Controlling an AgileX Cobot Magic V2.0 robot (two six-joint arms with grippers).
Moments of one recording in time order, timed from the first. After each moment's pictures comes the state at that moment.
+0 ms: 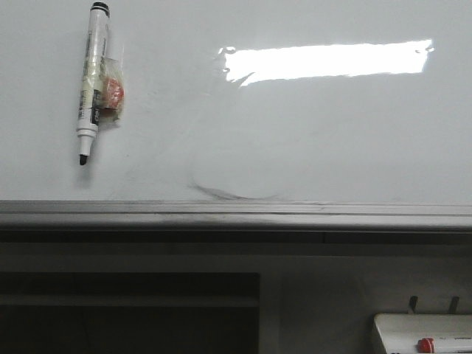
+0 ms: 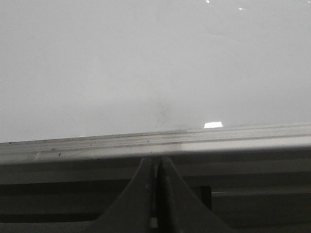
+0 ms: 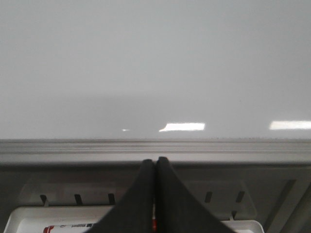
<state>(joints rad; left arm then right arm) 0.04 -0.01 0.00 -0.04 0.29 0.14 -0.11 -0.01 0.01 -0.11 0.30 0.06</state>
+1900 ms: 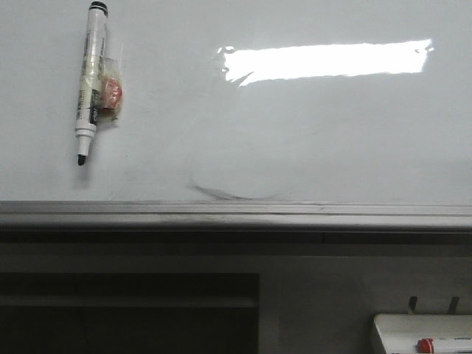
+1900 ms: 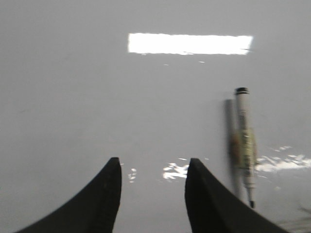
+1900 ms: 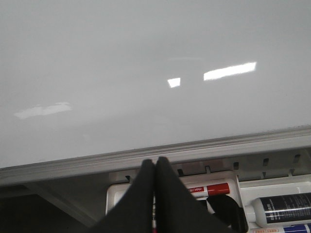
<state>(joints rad) -0.02 0.14 -0.29 -0.80 0.39 0.67 -0.08 0.20 -0.36 0.16 0.67 0.09</state>
